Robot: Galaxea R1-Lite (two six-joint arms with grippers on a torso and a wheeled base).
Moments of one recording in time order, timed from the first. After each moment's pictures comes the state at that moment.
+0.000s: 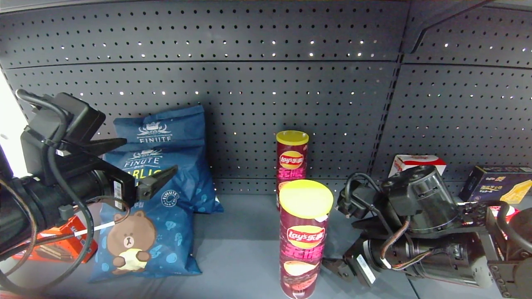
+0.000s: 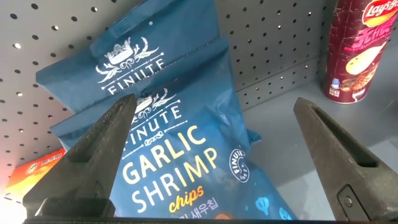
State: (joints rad) left arm -0.26 1.29 -0.65 -0.50 -0.02 0.27; right arm 0.78 1.62 -0.83 -0.09 -0.16 -0.06
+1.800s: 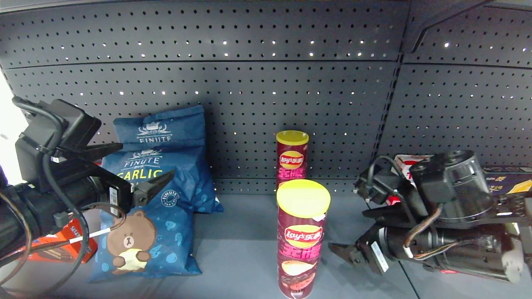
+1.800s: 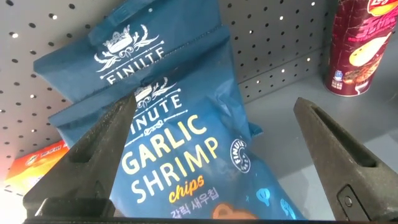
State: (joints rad) left arm -0.25 1.27 -0.62 -0.50 -0.01 0.27; right arm 0.75 1.53 -0.83 -0.09 -0.17 -0.04
